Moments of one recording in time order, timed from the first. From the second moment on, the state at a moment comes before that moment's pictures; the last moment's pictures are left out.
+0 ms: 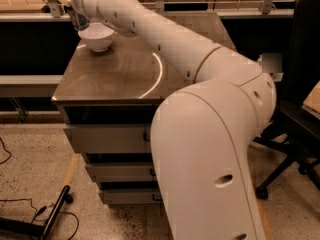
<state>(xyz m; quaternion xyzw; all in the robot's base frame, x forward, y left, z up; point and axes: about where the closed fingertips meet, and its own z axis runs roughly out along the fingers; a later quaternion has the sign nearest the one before) 0.850 0.268 1.035 -0.28 0.64 0.29 0.66</state>
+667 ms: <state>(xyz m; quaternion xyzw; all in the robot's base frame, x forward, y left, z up) 0.868 0.264 1.031 -0.28 0.62 0.28 0.67</state>
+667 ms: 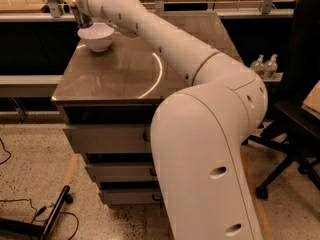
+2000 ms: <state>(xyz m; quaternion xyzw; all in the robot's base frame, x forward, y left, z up) 0.899 0.227 0.990 -0.24 0.66 0.26 0.66</state>
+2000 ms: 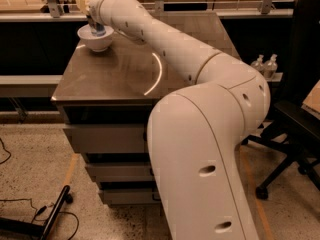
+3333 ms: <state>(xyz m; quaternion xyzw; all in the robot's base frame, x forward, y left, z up) 0.904 0.227 0.976 -0.22 0.67 0.27 0.65</state>
